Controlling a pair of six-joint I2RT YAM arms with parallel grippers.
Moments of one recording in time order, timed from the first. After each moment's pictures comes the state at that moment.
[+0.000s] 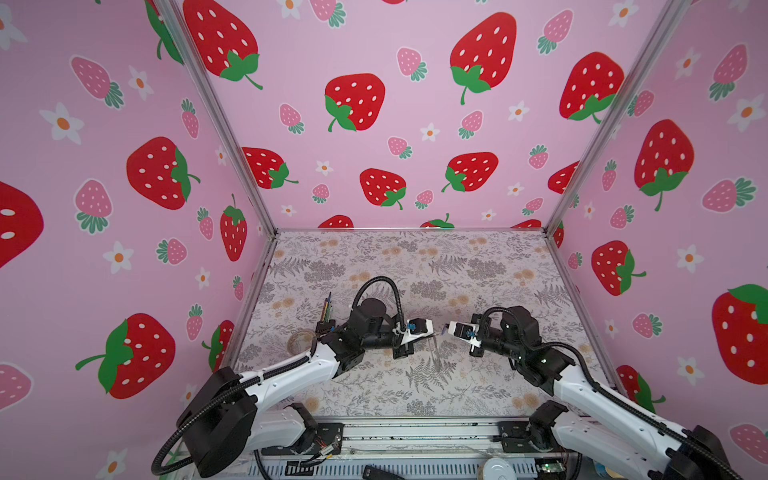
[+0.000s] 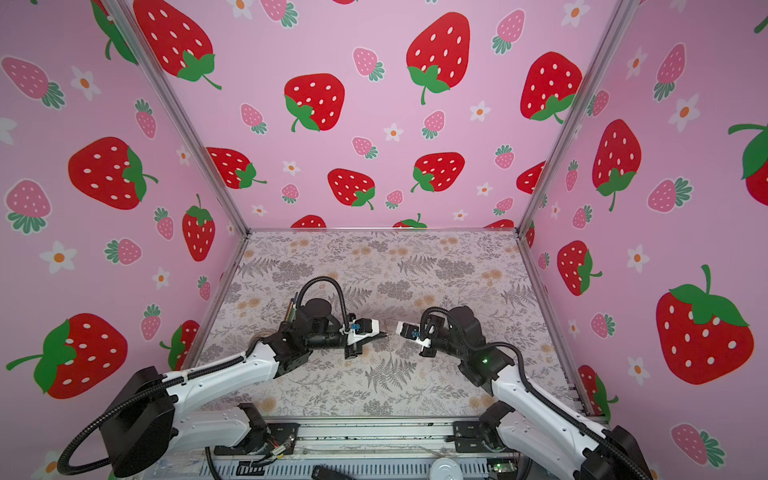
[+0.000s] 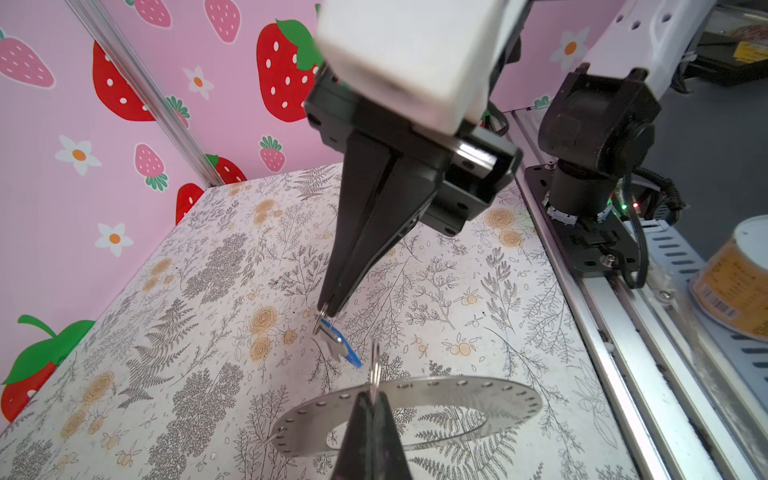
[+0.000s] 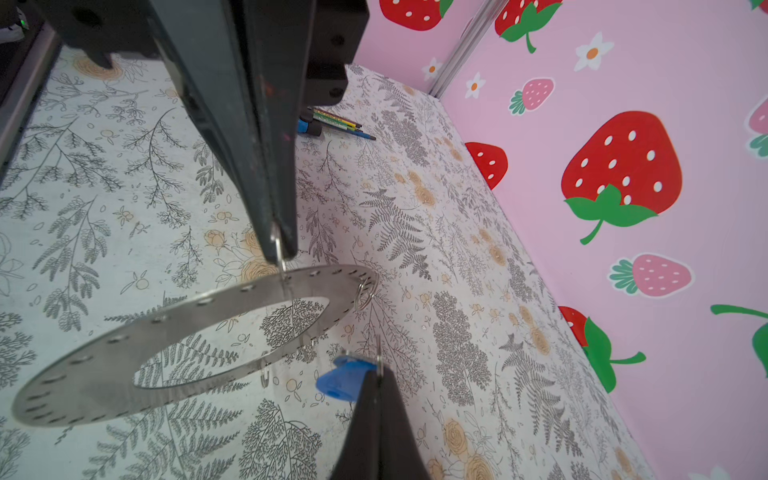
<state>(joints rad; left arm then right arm) -0.75 1.25 0.64 0.23 0.58 0.50 0.71 0.87 0.45 0.05 -0.39 -0.74</state>
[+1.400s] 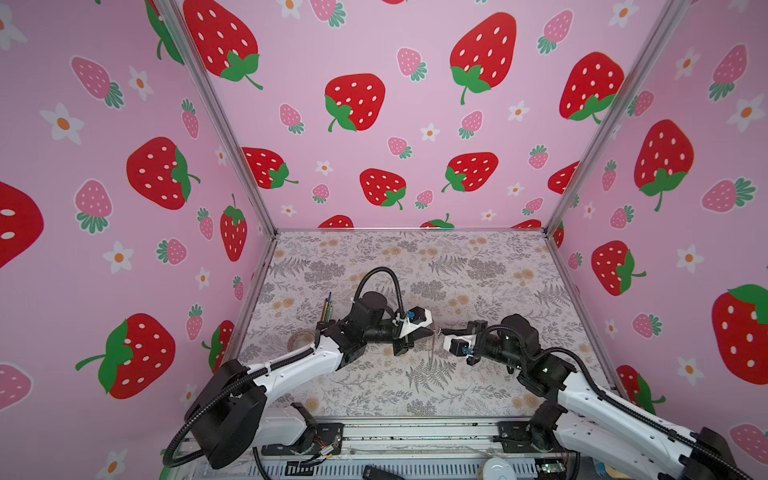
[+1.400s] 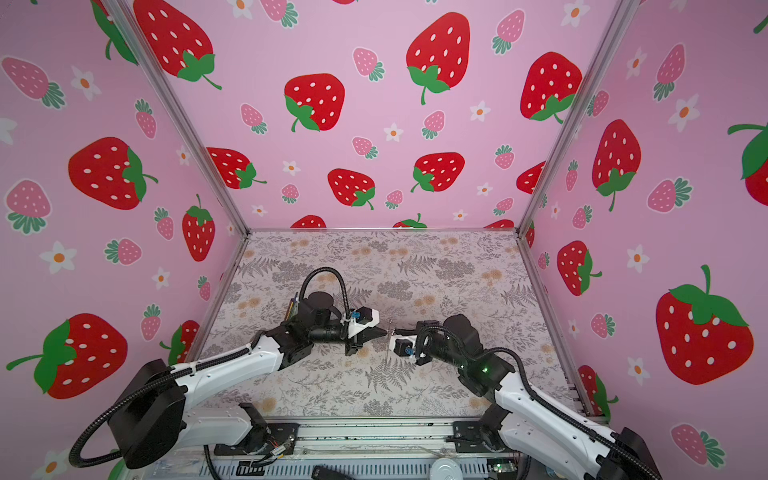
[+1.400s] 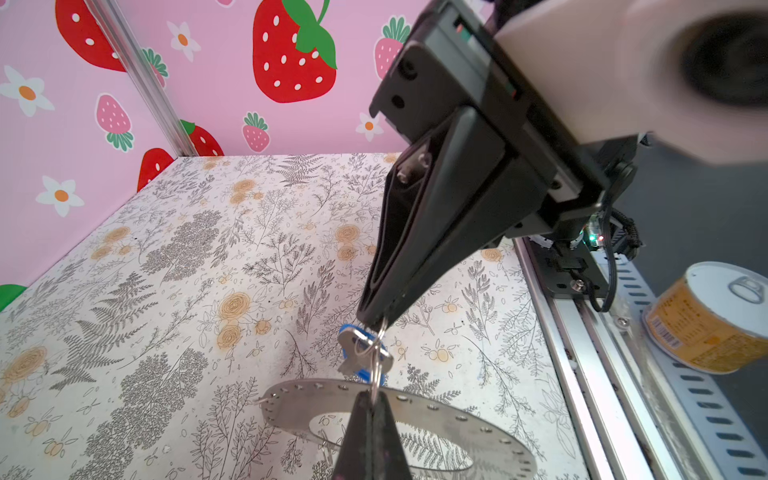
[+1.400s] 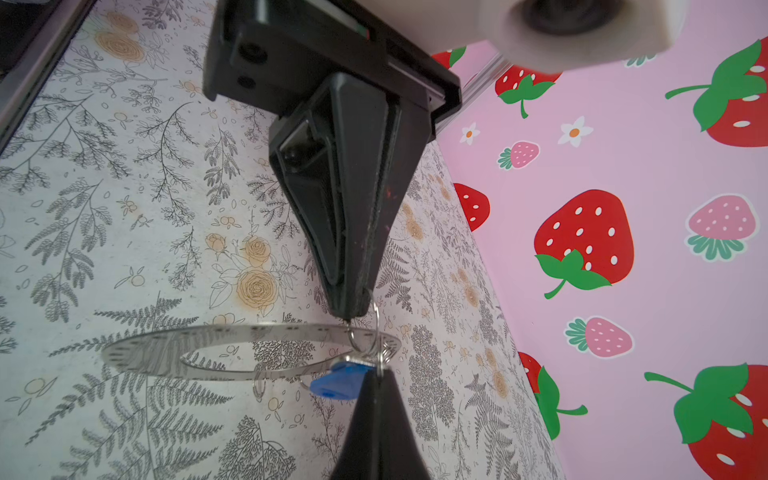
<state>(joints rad) -0.71 1.30 0.68 0.21 0.67 0.39 0.83 0.82 0.44 0.06 -0.30 -0.87</state>
